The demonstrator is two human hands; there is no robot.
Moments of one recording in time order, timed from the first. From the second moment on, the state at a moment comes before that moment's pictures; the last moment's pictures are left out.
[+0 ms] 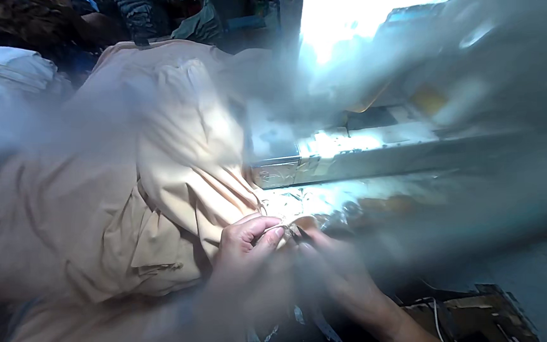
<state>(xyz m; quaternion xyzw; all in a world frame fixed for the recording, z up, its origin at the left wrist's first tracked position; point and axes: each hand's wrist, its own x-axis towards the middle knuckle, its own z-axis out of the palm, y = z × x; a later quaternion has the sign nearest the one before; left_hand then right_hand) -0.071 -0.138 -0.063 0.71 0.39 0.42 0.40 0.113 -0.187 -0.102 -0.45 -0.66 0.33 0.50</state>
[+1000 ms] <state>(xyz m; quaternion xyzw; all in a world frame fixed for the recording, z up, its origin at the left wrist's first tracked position) -0.078 -0.131 -0.049 0.55 0.40 0.38 0.63 0.151 -0.179 -0.109 -0.42 -0.71 0.14 0.54</state>
